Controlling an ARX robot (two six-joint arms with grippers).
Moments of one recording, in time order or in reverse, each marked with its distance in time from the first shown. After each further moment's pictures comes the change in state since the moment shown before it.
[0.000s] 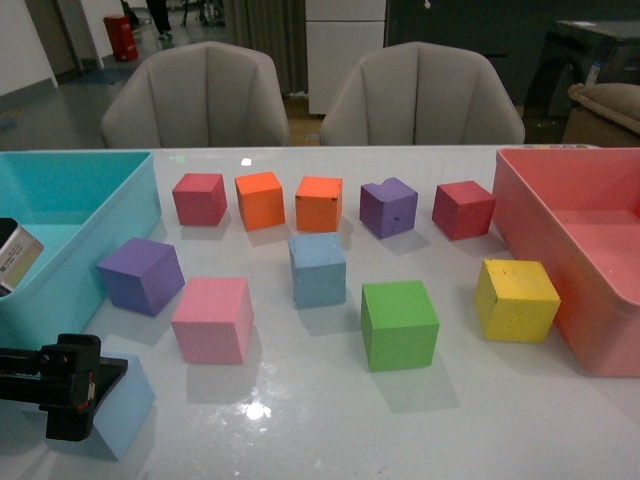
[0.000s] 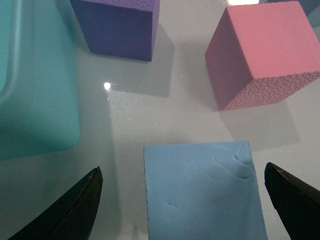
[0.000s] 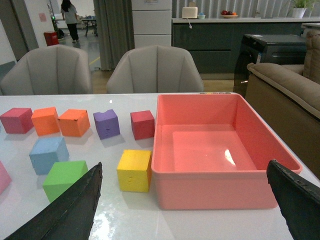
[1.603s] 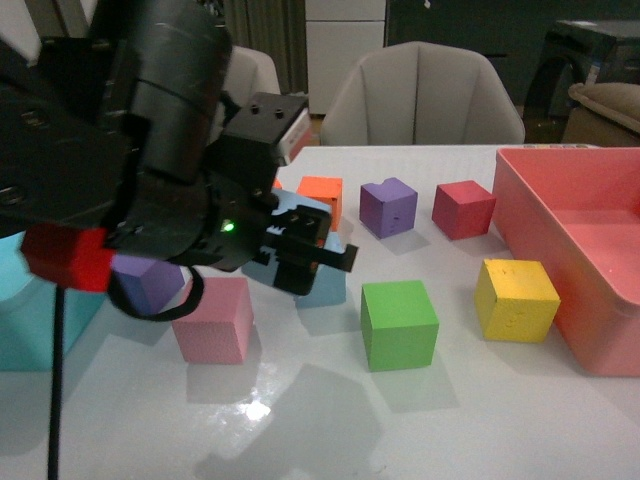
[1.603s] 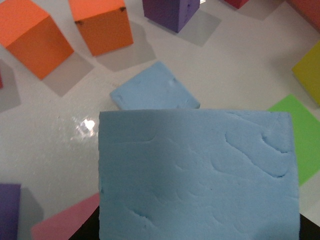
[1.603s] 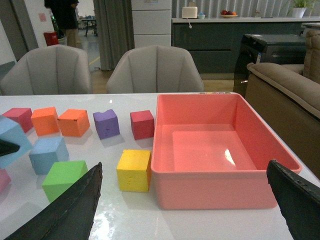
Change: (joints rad) left arm -0.412 0.211 0.580 -0.320 -0.160 0.008; right arm 0.000 0.000 0.000 0.000 0.000 0.000
